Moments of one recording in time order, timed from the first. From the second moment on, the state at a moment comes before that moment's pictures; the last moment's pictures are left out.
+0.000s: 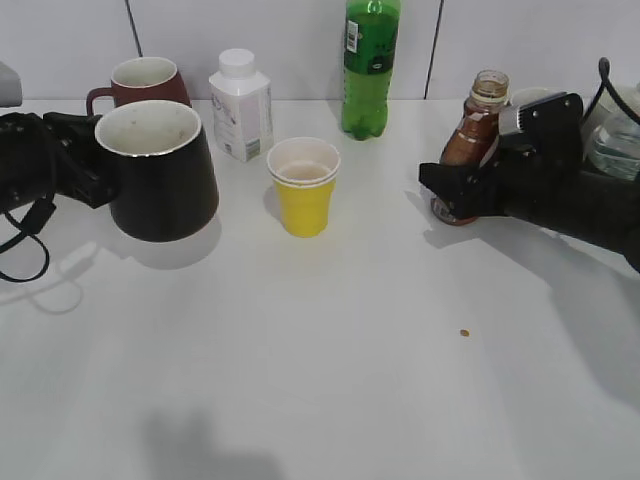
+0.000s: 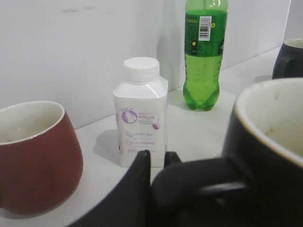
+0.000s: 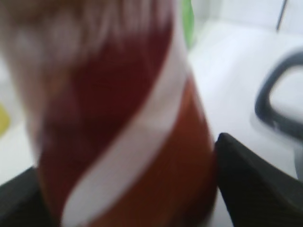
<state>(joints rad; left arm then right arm) -0.02 1.79 -0.65 0.81 -1.09 -0.31 0.13 2.02 -0.77 -0.66 -0.98 0.39</state>
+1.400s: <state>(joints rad) -0.39 1.76 -0.75 0.90 -1.09 -0.47 0.13 1.49 -0.73 -1.11 -0.84 0.44</state>
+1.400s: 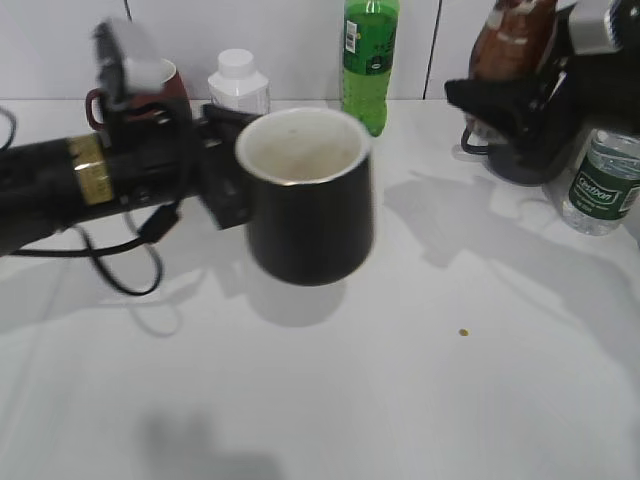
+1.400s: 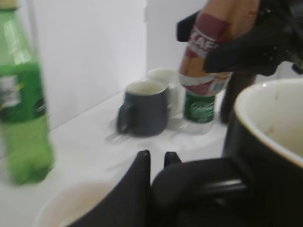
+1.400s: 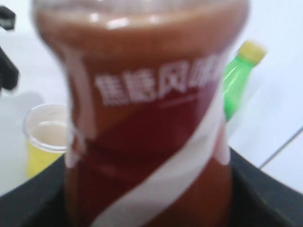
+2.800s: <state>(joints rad) -0.66 1.85 -0.97 0.91 -0.90 -0.55 0.13 1.36 -0.72 -1.23 -0.81 -0.27</state>
